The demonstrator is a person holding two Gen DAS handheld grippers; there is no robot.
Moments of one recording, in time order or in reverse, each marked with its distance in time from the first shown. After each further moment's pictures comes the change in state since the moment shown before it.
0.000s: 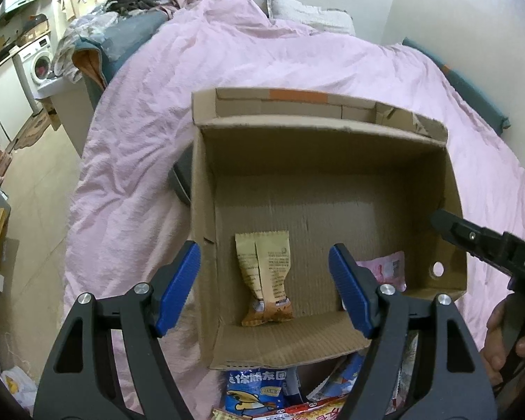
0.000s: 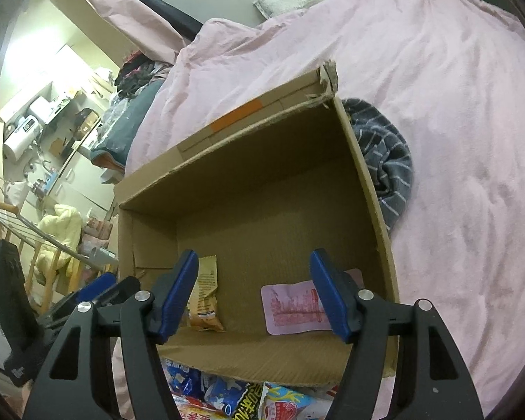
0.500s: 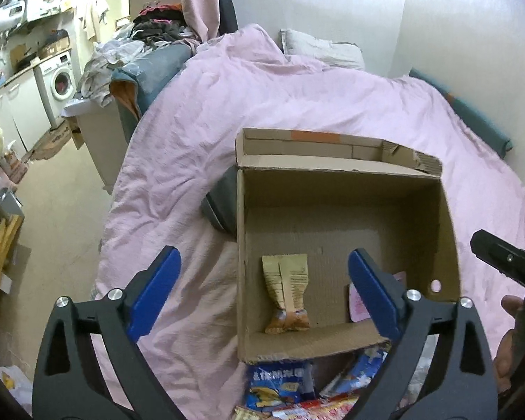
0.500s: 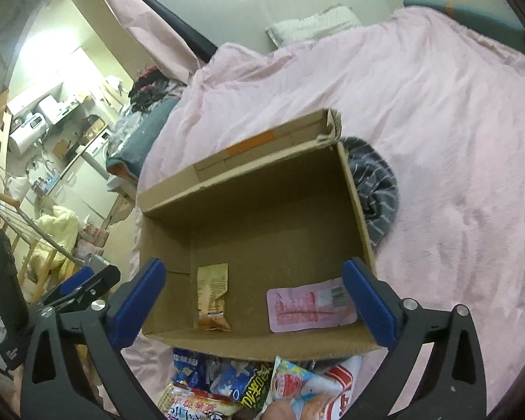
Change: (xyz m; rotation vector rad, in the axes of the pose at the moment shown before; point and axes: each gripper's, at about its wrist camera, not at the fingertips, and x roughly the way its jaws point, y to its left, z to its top) left arm -0.048 0.018 -0.004 -0.029 -0.123 0.037; right arm -0.051 0.021 -0.010 -0.067 -0.116 -0.023
